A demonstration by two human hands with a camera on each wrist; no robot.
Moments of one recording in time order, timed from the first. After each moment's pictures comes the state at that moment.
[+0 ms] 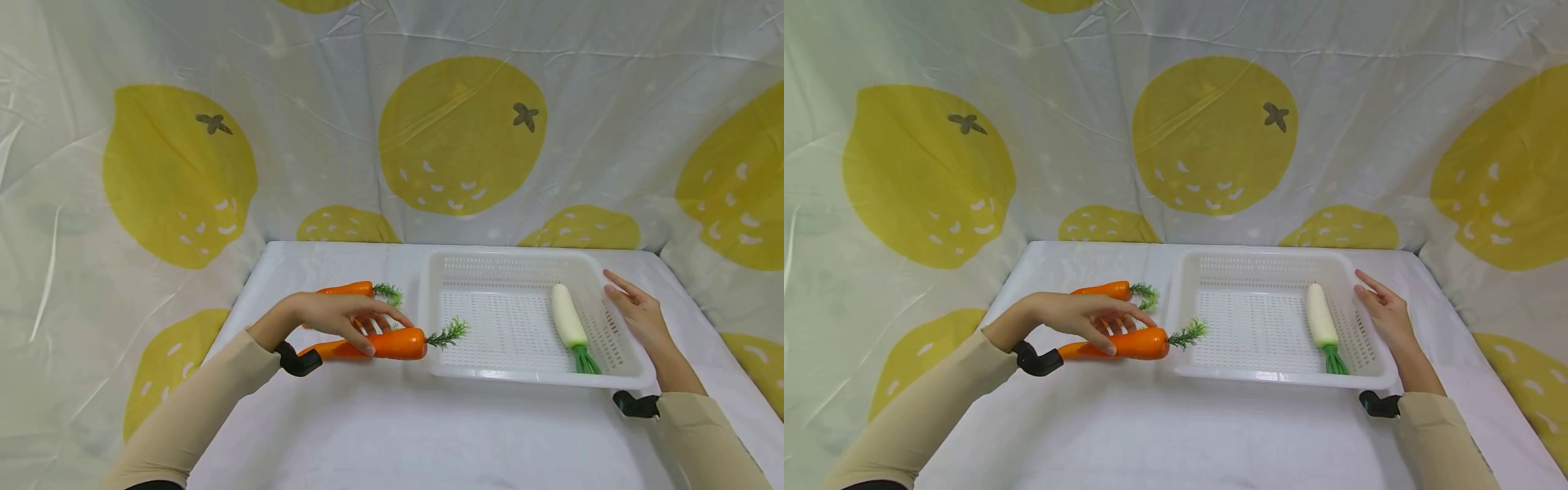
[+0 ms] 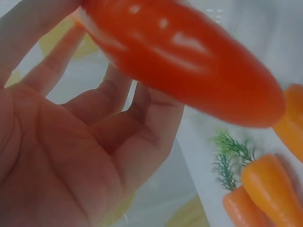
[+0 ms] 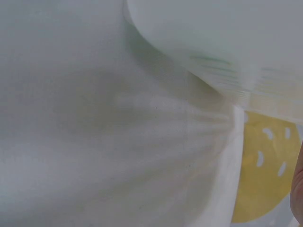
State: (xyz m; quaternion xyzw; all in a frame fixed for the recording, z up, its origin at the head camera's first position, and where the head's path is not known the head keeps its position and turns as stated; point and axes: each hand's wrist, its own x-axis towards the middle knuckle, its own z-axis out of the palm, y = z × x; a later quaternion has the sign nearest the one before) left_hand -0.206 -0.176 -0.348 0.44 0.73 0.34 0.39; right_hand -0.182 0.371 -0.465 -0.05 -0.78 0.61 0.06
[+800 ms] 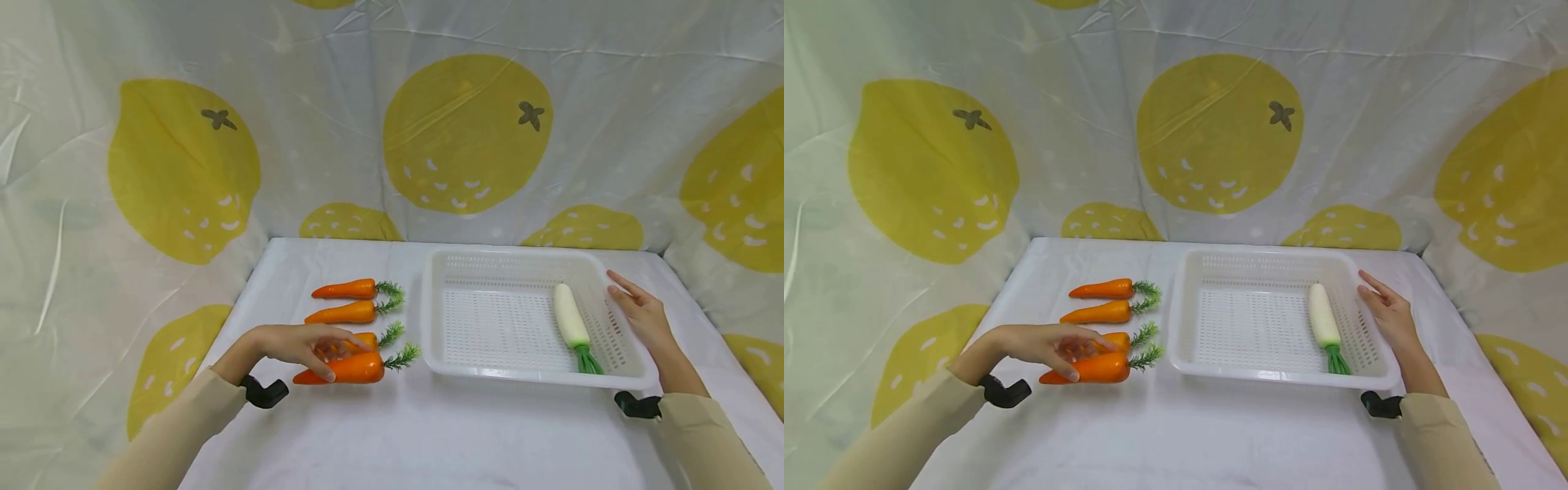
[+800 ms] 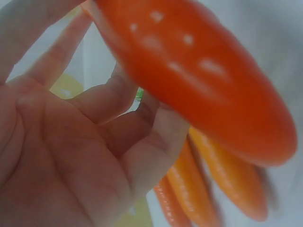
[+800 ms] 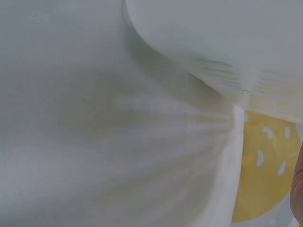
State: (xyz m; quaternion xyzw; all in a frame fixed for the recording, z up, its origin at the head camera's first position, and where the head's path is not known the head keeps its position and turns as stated) left_hand -0.181 -0.246 -0.400 0.38 0.75 0.37 0.40; right_hand -0.180 0.371 -0.465 -0.04 -0.78 0.62 0.06
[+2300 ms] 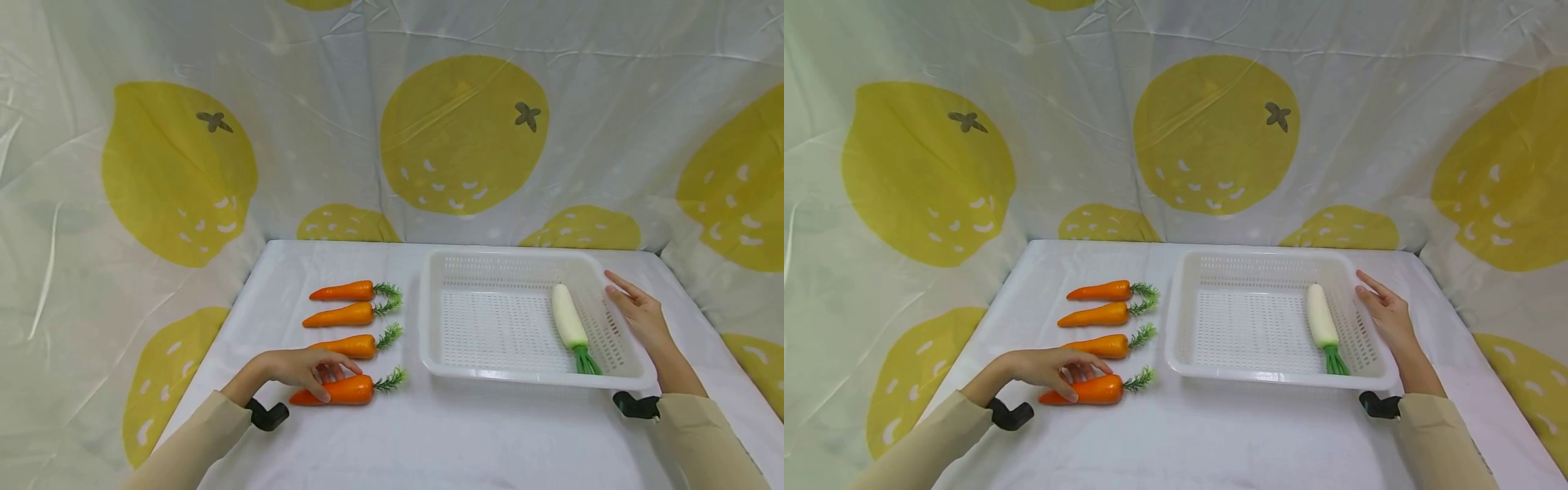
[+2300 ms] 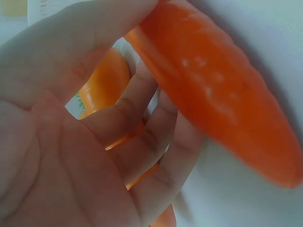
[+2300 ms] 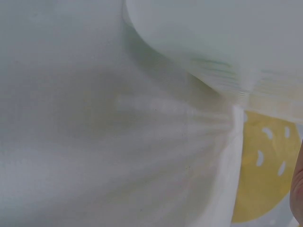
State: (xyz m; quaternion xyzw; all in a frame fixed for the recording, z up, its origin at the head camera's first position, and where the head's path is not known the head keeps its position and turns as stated) left_hand -0.170 -0.253 -0.448 0.31 0.77 0.38 0.41; right_hand -0.180 0.371 -0.464 -0.04 -0.77 0.64 0.06
